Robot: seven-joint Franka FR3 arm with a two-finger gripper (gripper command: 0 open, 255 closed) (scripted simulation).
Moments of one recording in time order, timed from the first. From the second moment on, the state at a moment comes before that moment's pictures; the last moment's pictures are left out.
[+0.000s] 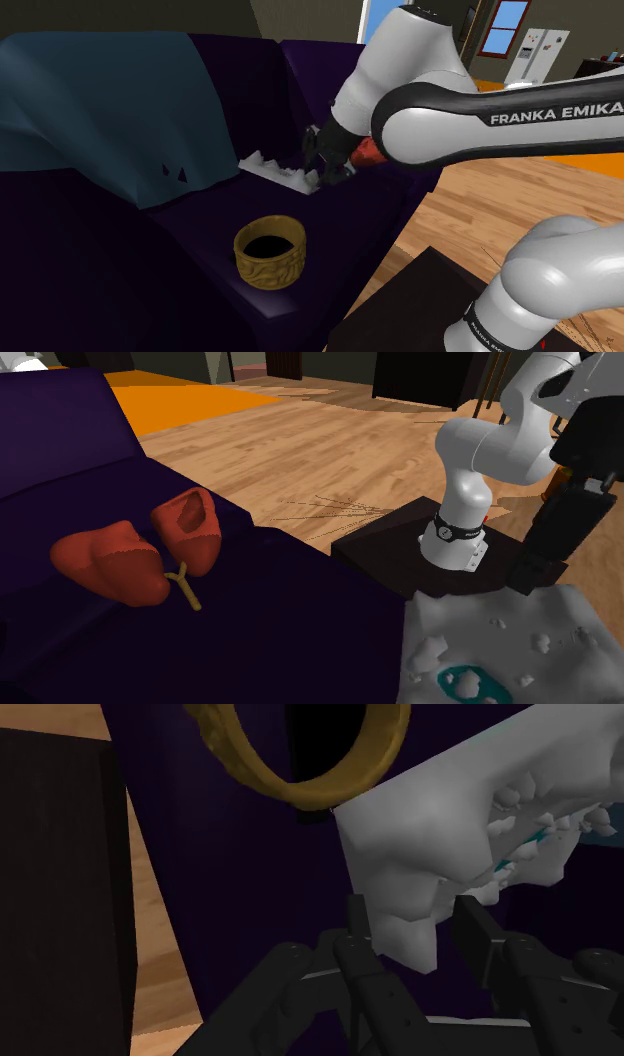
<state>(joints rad) -0.08 -0.74 0.58 -2.58 0.30 2.37 1.71</state>
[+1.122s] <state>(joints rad) -0.03 -0.76 0.87 -2.53 0.35 2.34 2.00</state>
